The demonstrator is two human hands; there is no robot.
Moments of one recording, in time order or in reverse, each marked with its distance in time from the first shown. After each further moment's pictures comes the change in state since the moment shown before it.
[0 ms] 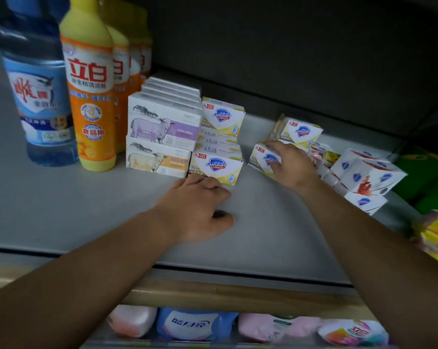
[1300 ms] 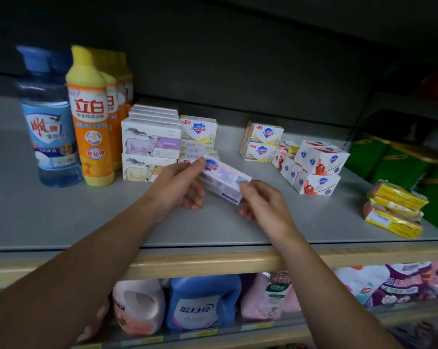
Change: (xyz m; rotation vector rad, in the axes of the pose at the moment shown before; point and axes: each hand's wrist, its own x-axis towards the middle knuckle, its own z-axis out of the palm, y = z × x) left_hand -0.007 0.005 -0.031 -1.312 0.163 -0.238; right_hand -0.159 -0.075 -0.021 1.048 0.104 0.237
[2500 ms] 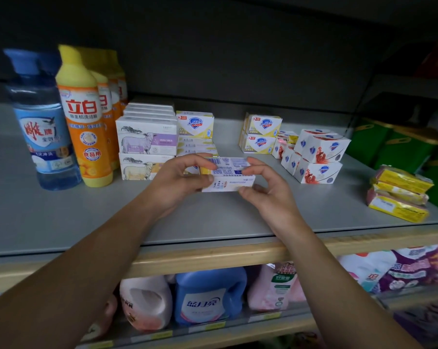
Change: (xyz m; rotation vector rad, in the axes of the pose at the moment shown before) left_hand -0.004 -0.001 0.002 0.026 -0.175 0.170; right_hand -0.001 0.002 -0.005 0.170 -0.011 -0.112
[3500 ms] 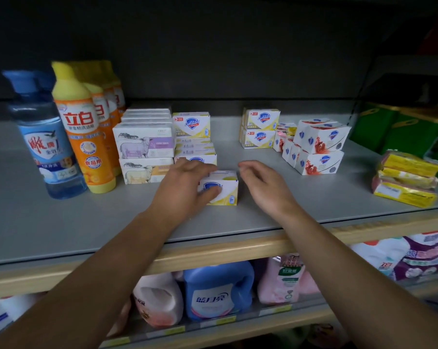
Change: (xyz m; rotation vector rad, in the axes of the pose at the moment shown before) left_hand -0.007 -0.004 0.016 1.120 0.143 0.378; right_hand 0.019 0.001 -0.005 -0.399 0.030 0.062
